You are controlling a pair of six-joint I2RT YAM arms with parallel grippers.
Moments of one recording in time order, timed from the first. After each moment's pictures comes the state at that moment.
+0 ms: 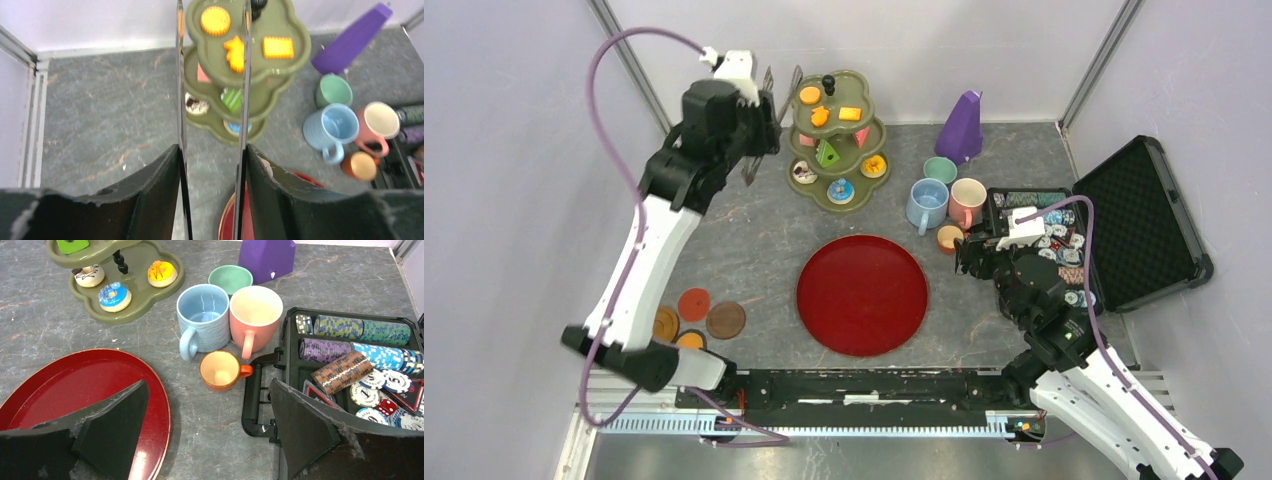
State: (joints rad) left arm -0.41 1.45 1.85 -0.77 -0.22 -0.16; right arm 0.63 0.52 0.57 -0.26 0.45 0.15
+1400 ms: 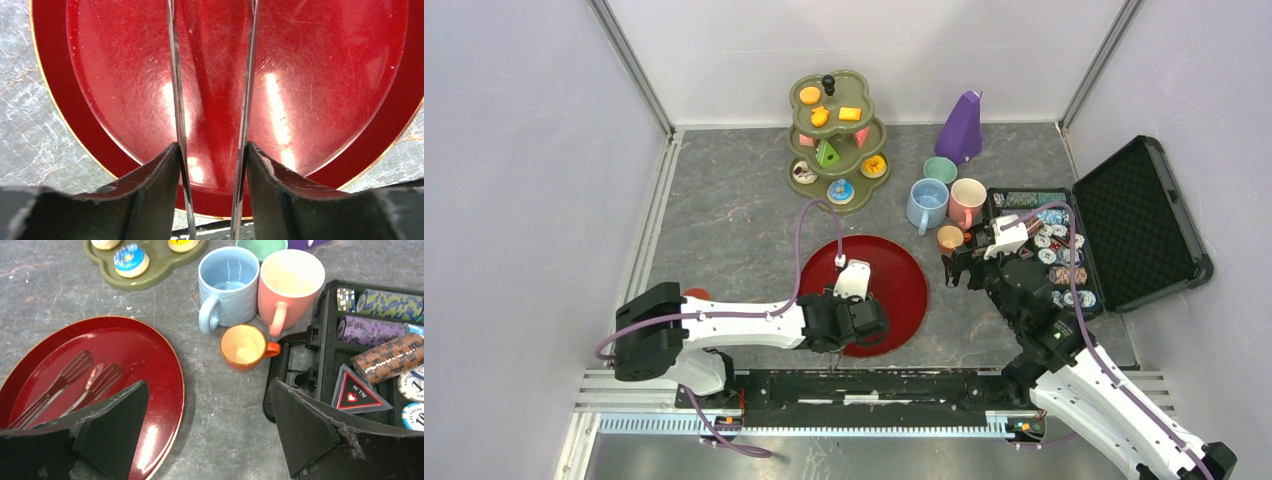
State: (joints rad) left arm -1.33 1.44 0.88 -0.62 -0.64 -0.96; right arm 0.63 0.52 0.48 -0.23 0.33 0.19
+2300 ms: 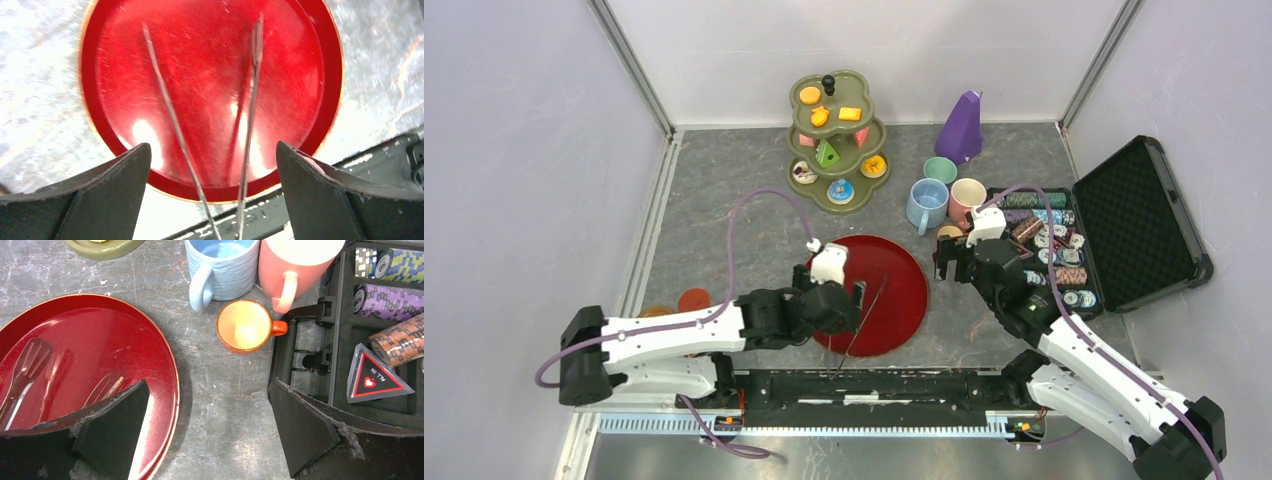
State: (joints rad) left arm -1.29 1.14 0.79 -0.54 -0.59 -0.77; right arm 0.63 0.77 0.55 -0.25 0.37 0.26
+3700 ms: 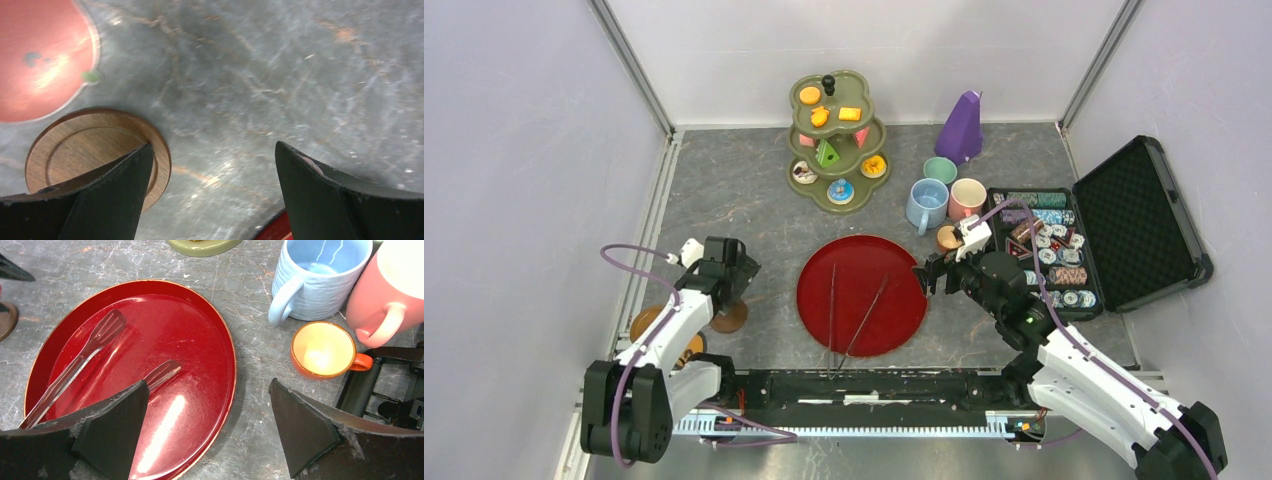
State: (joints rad) left arm -0.13 1.04 0.47 -0.48 -0.30 -1.03; right arm 0.63 0.71 0.40 0.00 0.06 0.19
